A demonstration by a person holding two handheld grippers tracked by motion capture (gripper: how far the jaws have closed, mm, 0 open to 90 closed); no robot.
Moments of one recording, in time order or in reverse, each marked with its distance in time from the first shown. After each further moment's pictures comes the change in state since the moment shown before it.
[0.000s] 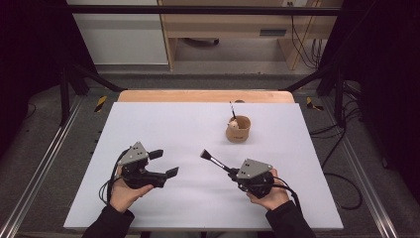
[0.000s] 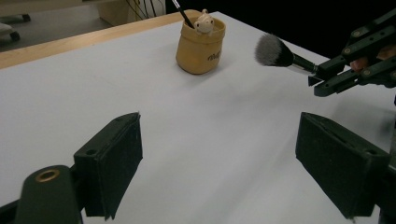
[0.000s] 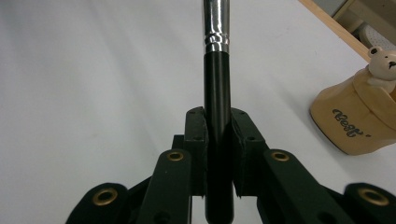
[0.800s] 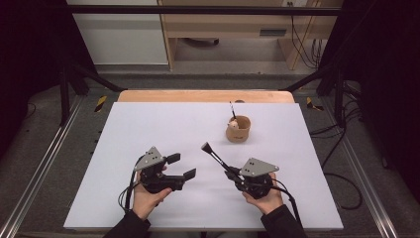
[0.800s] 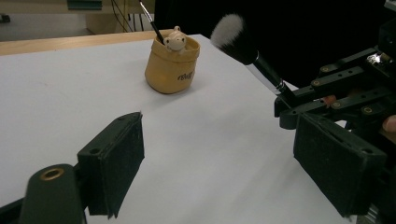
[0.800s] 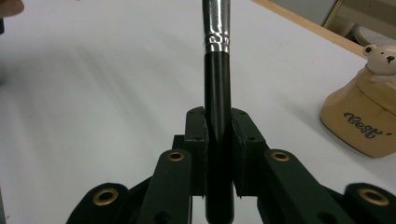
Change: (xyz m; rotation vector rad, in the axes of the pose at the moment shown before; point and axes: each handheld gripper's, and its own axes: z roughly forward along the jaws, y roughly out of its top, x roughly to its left) left arm -0.029 -0.006 0.034 -0.106 -0.051 -0.108; right arm 0.004 -0.006 0.004 -0.138 -0.003 0.177
